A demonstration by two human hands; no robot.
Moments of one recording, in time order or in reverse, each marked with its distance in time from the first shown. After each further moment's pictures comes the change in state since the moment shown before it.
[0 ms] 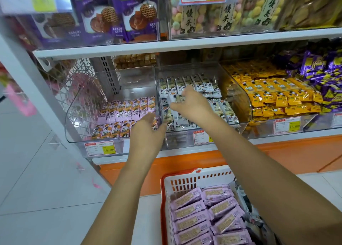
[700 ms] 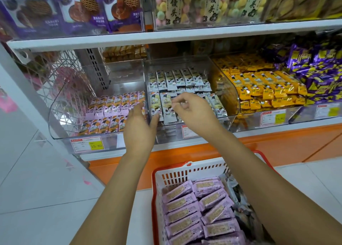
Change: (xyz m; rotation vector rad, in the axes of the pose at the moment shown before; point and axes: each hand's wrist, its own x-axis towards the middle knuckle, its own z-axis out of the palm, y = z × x) left_hand 0.017 -0.021 0.032 0.236 0.161 0.108; right_hand -0.047 0.034 -0.007 0.164 0.092 -0.233
